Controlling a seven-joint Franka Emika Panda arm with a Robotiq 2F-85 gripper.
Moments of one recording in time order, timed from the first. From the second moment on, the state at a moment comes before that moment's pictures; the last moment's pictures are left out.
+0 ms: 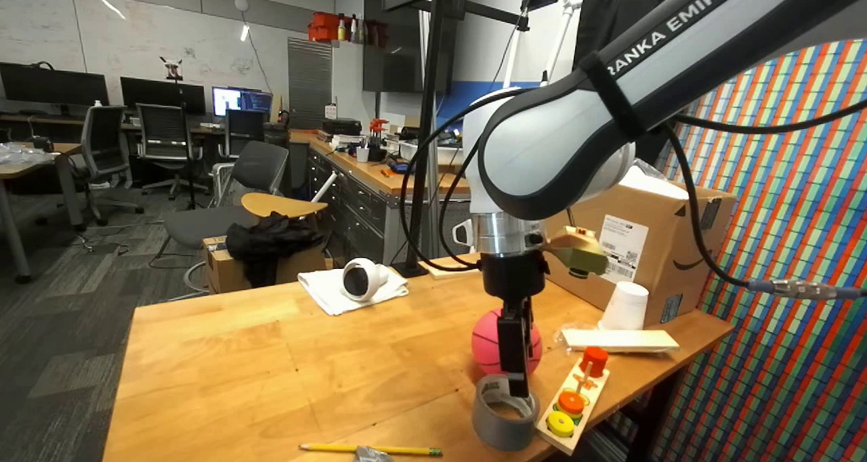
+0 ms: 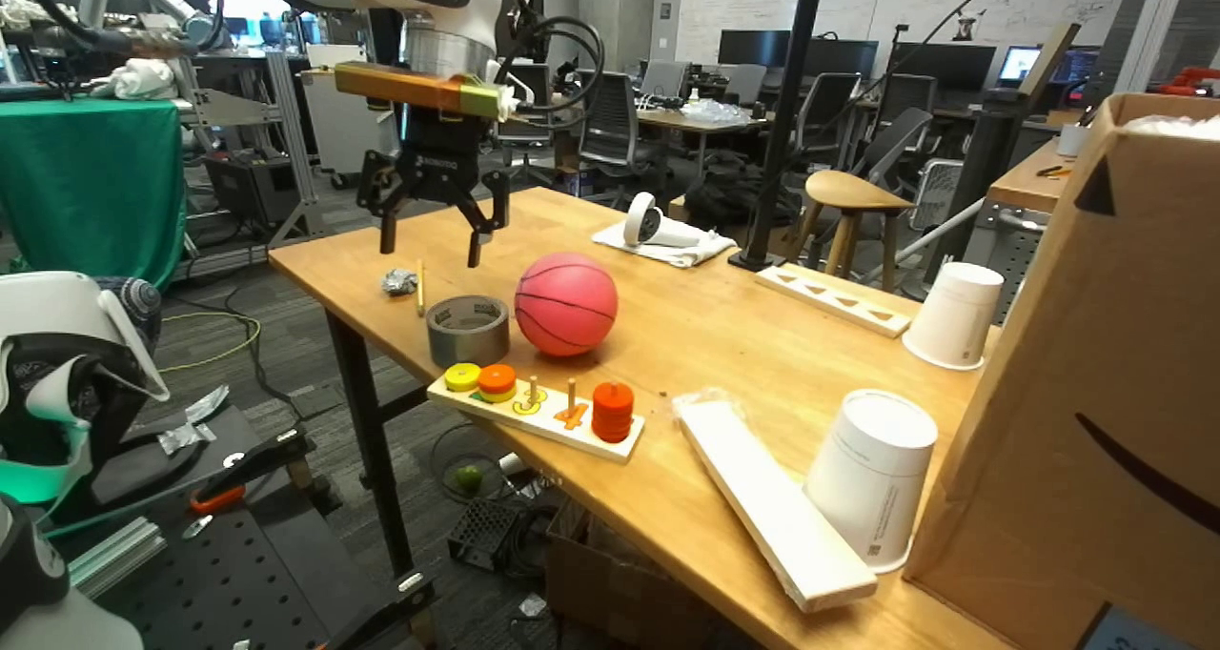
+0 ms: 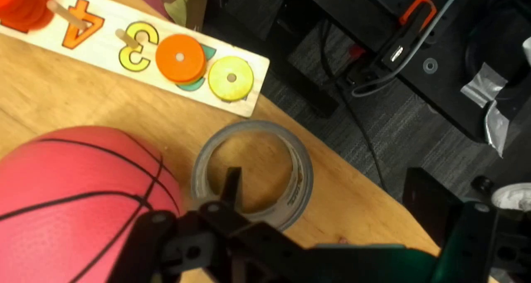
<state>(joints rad) 0.16 -0.12 0.13 -2.45 -0.02 2.05 -0.42</state>
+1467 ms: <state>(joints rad) 0.03 -0.03 0.03 -2.31 -0.10 2.23 -0.55</state>
